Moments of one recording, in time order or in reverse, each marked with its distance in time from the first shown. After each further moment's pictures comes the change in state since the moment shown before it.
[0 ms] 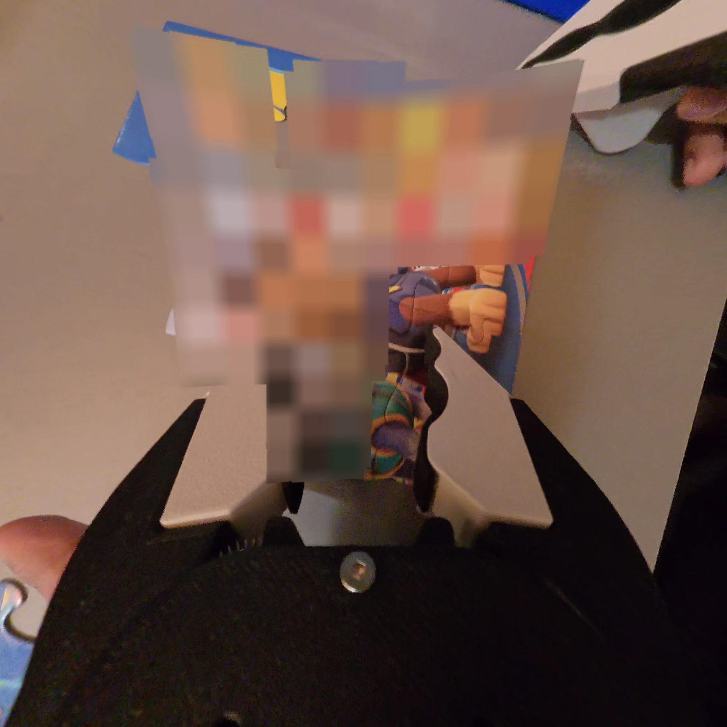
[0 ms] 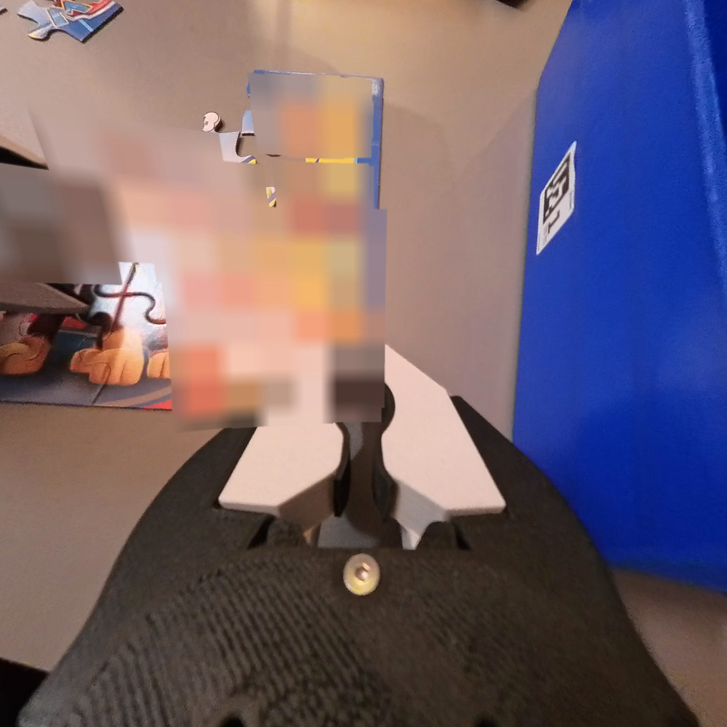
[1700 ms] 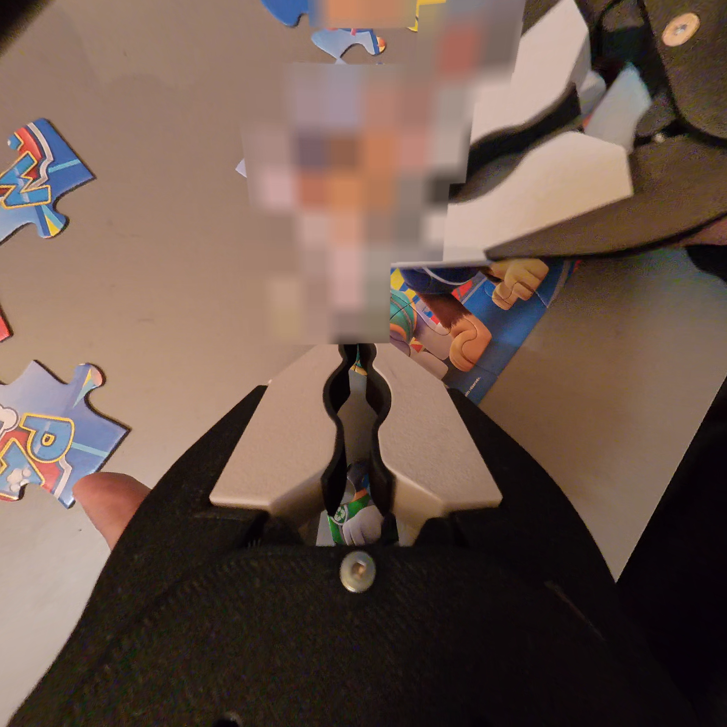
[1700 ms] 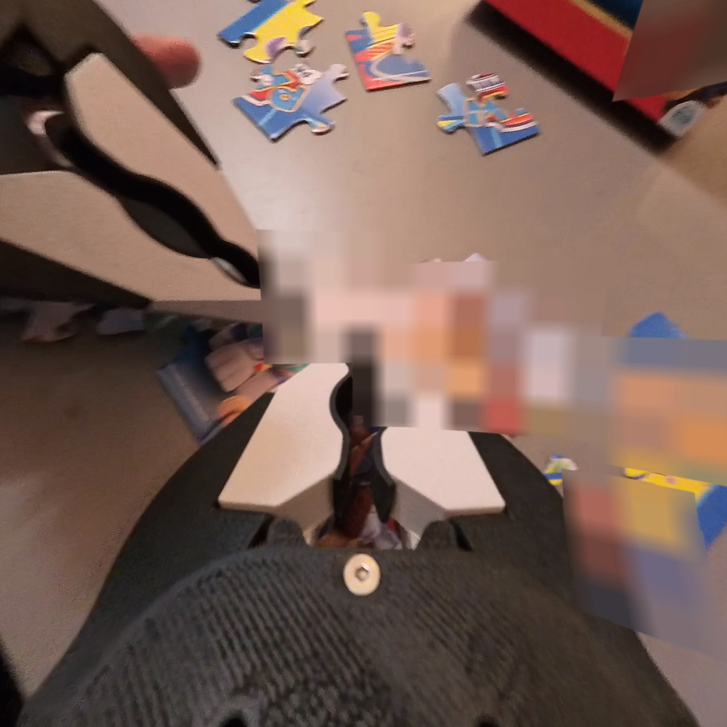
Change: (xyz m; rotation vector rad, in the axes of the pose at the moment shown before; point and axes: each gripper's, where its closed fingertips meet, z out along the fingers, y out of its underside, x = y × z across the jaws) left arm -0.027 0.052 -0.048 -0.023 -0.127 -0.132; right arm -0.184 -0.051 0.054 0.003 -0.441 -0.430
